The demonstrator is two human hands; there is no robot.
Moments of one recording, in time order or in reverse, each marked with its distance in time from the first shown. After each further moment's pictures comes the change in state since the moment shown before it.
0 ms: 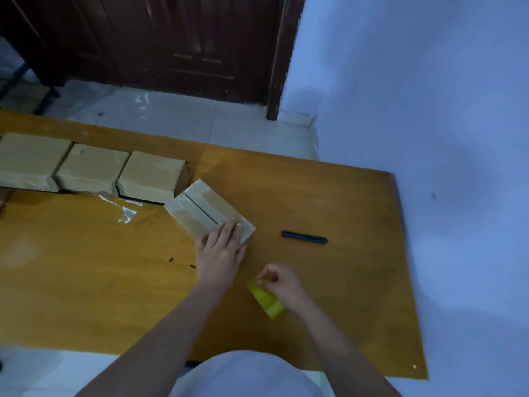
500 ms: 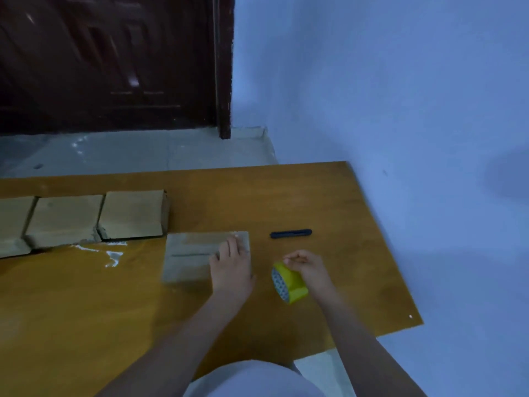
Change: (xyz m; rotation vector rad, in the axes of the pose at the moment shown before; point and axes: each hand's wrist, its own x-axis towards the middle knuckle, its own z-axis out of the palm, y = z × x) left_hand 0.013 0.019 -0.052 0.212 -0.621 0.132; right_hand -0.037 -0.020 -0.016 0.417 0.491 0.165
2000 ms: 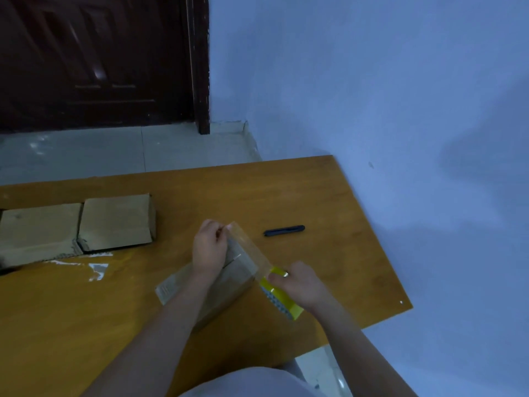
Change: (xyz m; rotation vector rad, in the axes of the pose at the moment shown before) left_hand 0.057 -0.050 0.009 -1.081 0.387 -0.001; right_hand -0.051 -0.053 0.025 -0.567 -0.148 0.090
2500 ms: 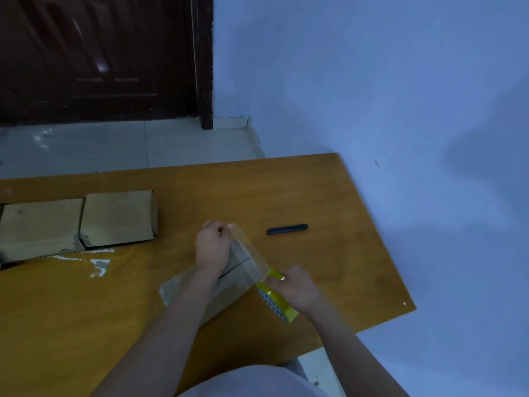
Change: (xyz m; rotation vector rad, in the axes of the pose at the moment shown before) left_hand 0.006 0.005 0.006 0.057 -0.054 -0.274; right_hand 0.014 0.009 0.017 0.043 -0.043 0.012
